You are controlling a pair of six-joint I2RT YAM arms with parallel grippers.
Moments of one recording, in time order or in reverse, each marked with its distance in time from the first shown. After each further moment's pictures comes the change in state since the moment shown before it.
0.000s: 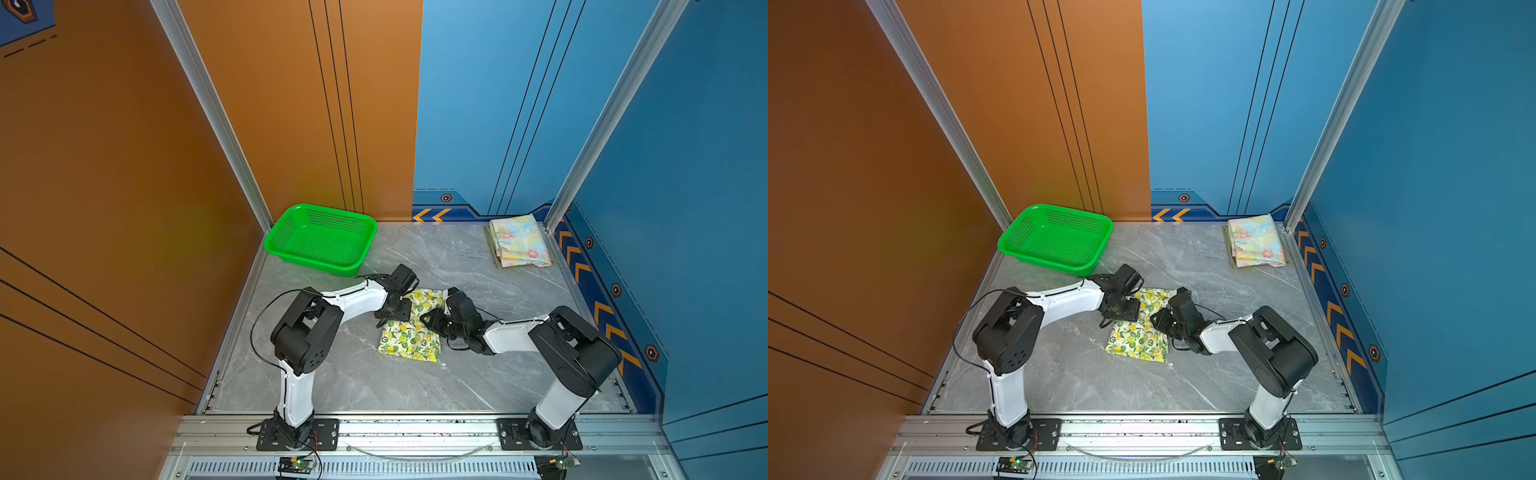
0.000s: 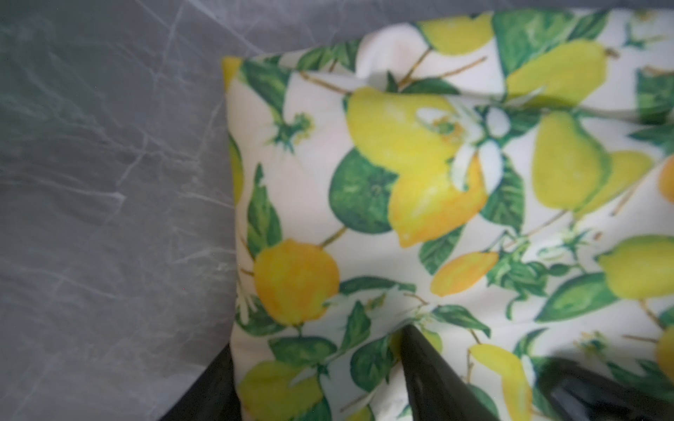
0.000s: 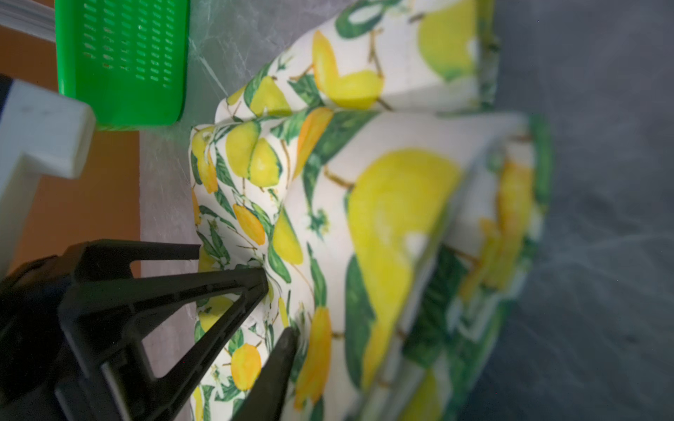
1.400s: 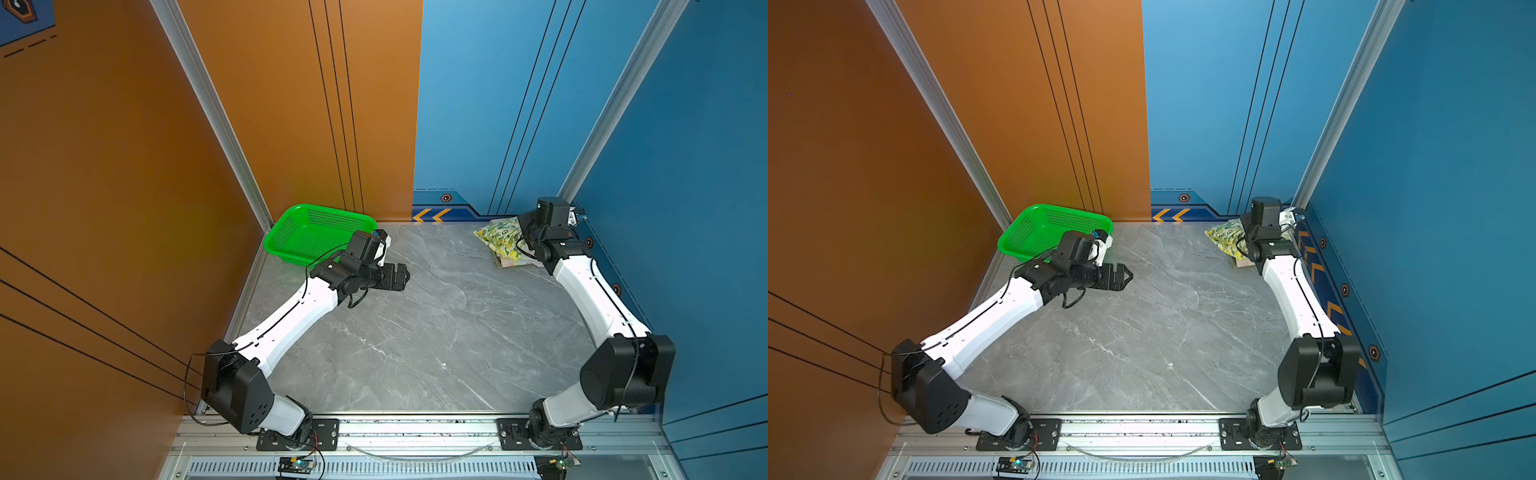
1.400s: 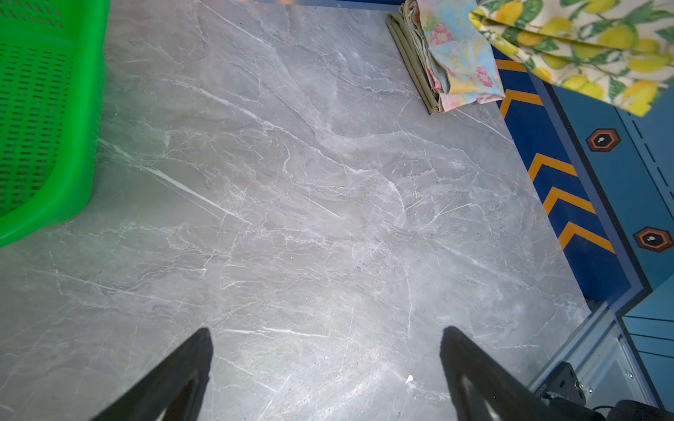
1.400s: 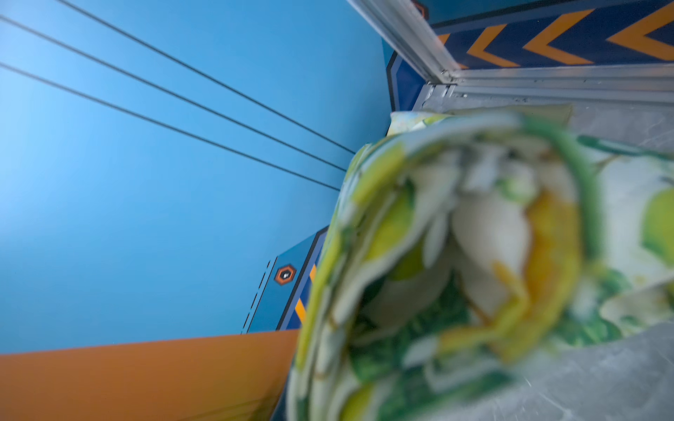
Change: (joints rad) left arm 0.112 -0.470 0.037 -0.009 0.201 0.146; right arm -0.608 -0.117 0.838 -0.715 0.464 0.171
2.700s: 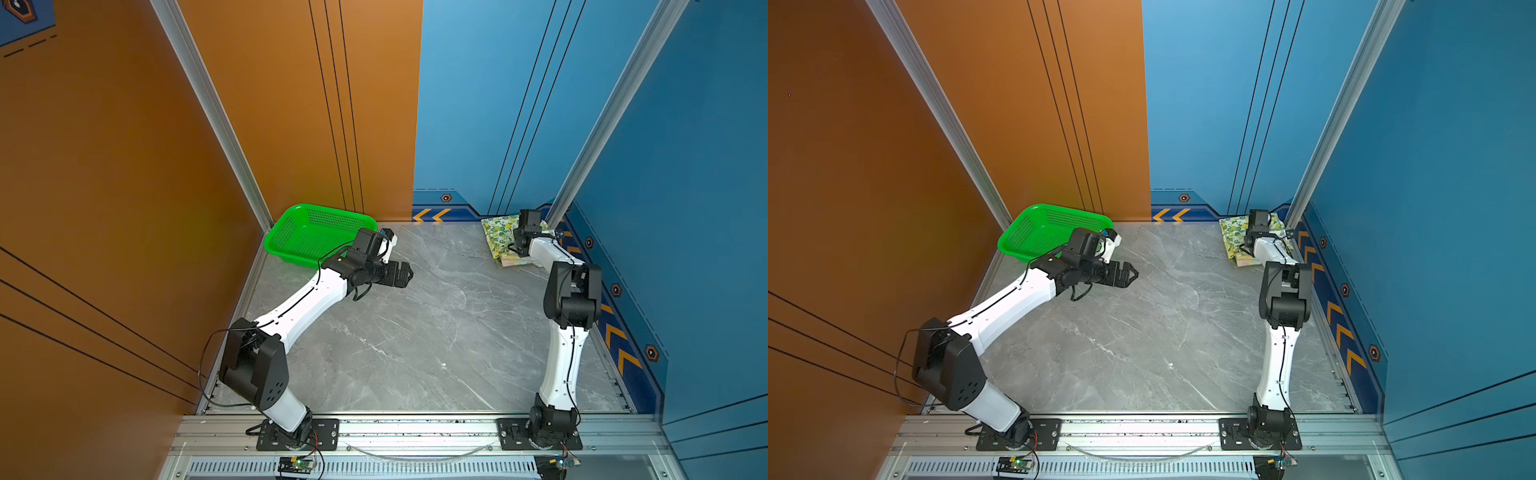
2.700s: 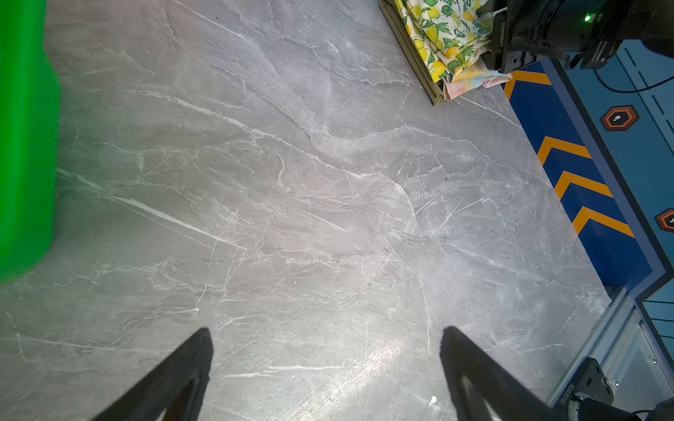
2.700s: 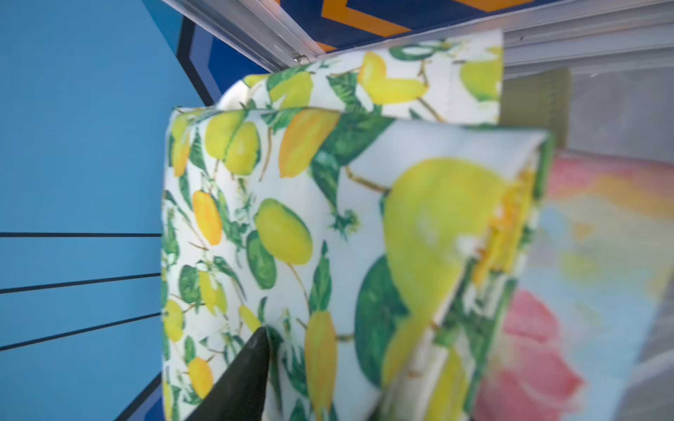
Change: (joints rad) left arm 0.058 0.127 0.021 0.077 0.076 0.070; right arm -0.137 0.664 0.319 0.013 0.043 0.085
